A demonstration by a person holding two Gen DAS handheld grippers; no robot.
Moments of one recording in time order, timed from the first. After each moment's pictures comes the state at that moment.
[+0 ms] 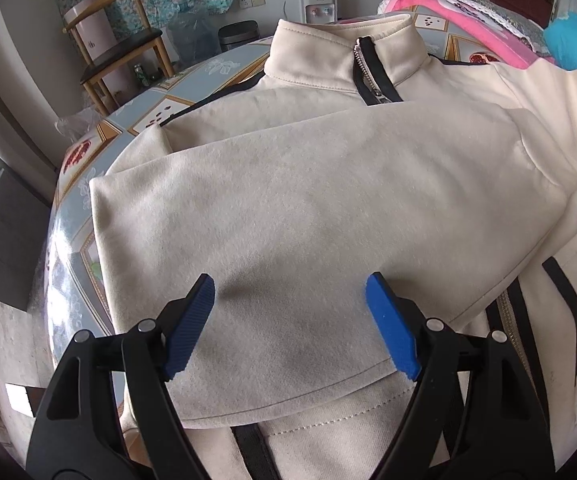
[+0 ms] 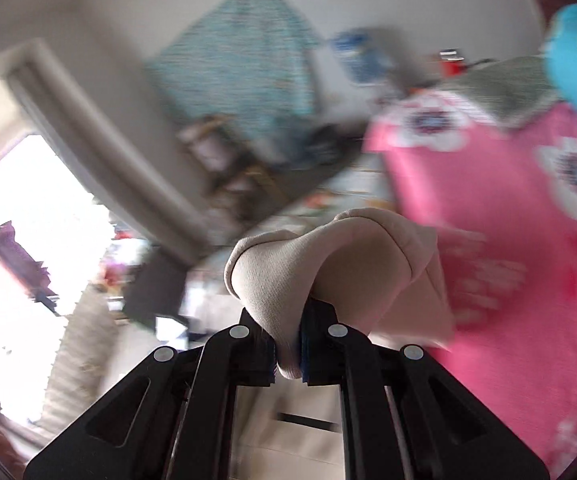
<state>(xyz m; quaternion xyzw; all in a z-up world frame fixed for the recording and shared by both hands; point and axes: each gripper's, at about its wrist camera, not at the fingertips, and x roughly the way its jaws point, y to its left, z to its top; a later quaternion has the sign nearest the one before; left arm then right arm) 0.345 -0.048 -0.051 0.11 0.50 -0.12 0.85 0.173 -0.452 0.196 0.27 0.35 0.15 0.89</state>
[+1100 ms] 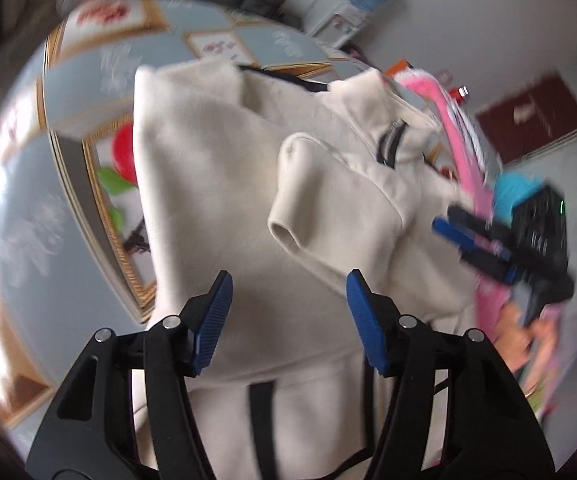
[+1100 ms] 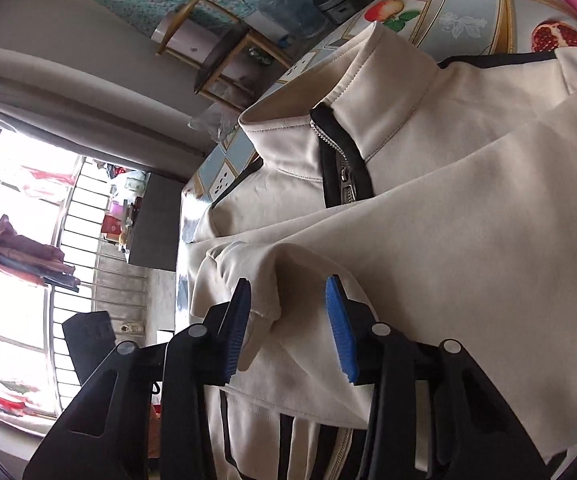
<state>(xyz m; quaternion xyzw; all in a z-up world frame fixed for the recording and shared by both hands) 0.370 0.073 -0.051 -0.25 0.56 -0.19 0.77 0.383 -0.256 -0.035 0.32 0.54 0.18 0.76</state>
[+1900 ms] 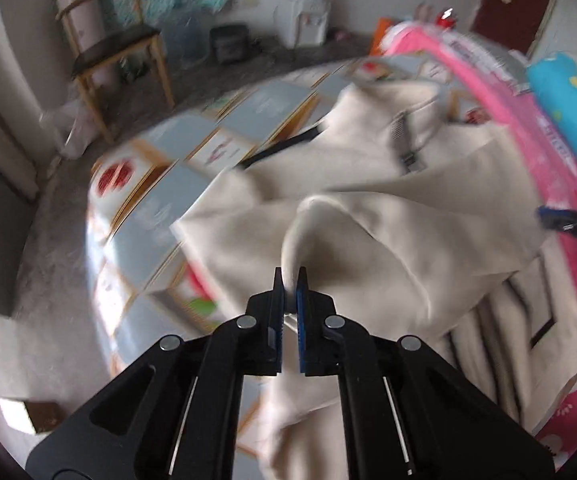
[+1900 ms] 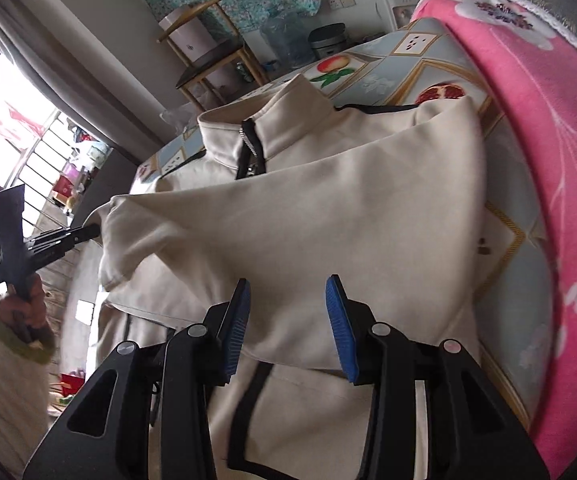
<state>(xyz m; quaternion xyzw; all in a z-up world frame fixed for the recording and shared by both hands) 0.391 0.050 0.016 0.06 0.53 -0.17 0.83 0.293 -0.335 0.000 0.16 0.51 0.13 0.84</state>
